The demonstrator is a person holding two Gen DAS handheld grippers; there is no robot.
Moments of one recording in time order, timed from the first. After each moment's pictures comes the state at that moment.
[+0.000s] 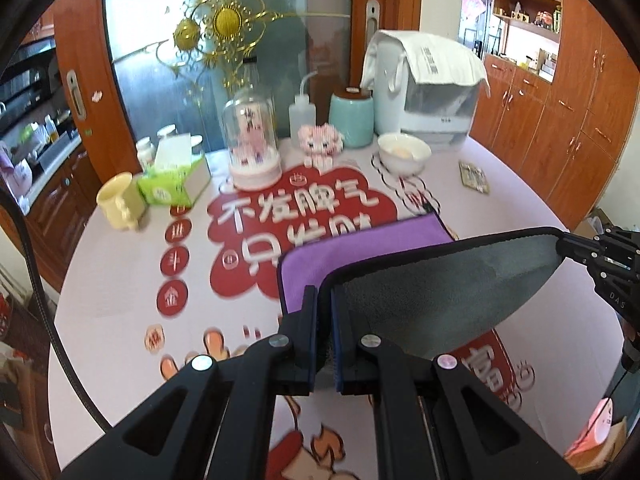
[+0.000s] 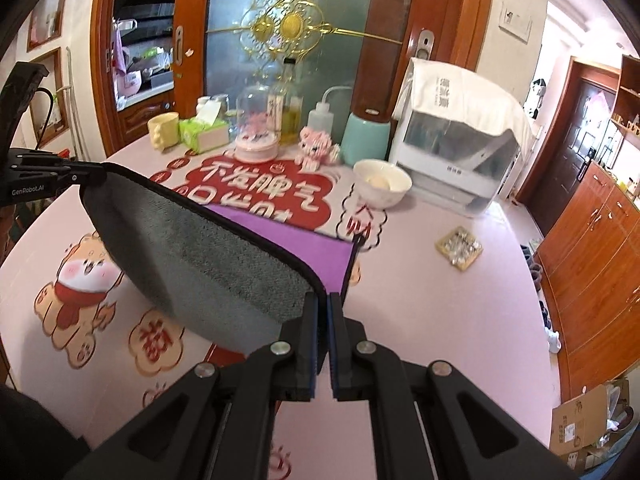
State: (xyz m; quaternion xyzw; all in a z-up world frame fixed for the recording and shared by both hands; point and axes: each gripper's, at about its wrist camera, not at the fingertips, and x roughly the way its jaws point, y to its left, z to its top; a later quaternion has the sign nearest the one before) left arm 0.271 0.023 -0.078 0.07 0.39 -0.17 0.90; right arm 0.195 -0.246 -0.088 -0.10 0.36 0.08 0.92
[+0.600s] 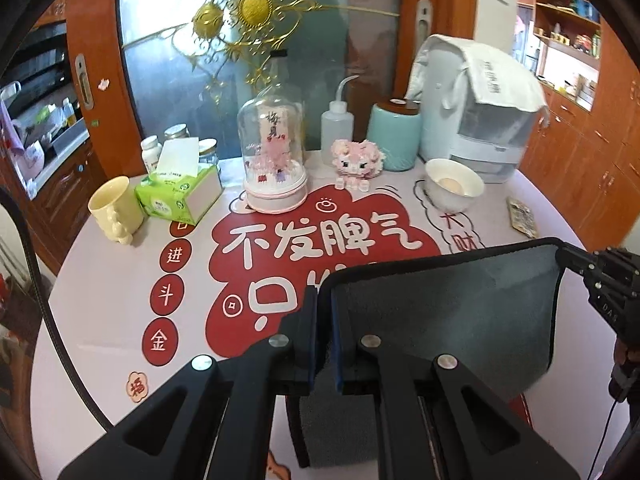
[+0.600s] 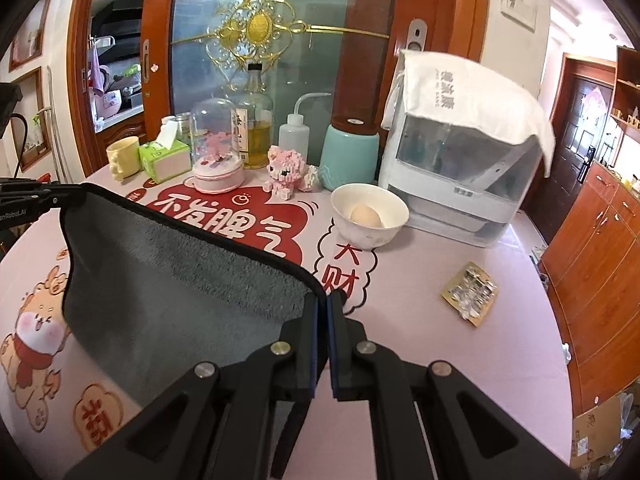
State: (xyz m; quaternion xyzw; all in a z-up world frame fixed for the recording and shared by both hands) left arm 0.368 0.004 -0.114 0.04 0.39 -0.11 0.91; right arm 0.313 -0.266 -0.122 -0.09 0.34 0.07 0.93
